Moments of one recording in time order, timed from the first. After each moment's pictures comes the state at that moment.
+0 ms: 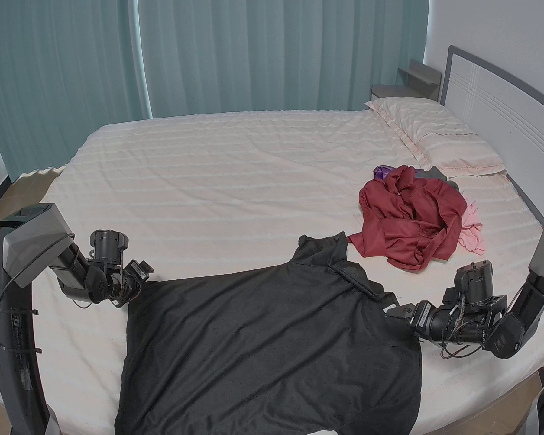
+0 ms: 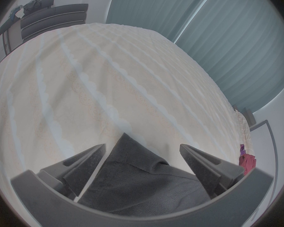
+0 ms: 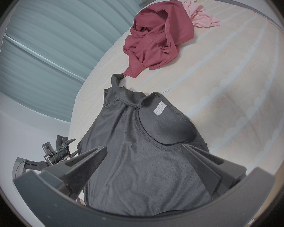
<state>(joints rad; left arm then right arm) 0.02 2.37 -1.05 -0.55 0.07 -0.80 0.27 2.02 -0.37 -0.92 0.15 0.78</state>
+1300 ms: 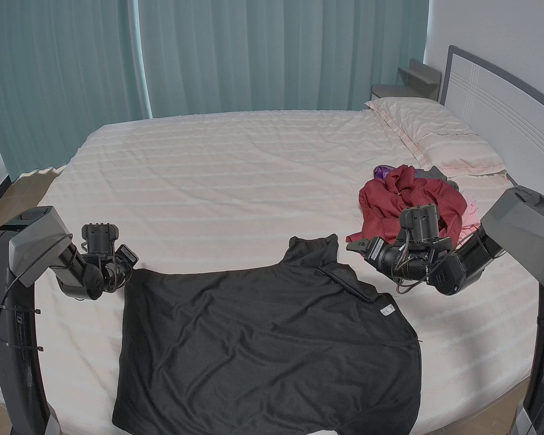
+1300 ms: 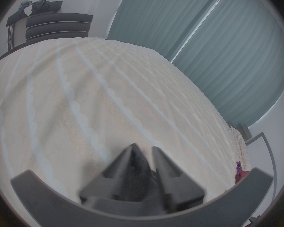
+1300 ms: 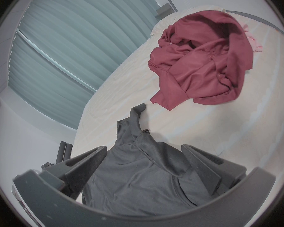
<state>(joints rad) 0.08 2.44 -1.13 -0.71 0.13 -0.80 0.31 2.27 -1.09 -0.63 0.07 0.75</state>
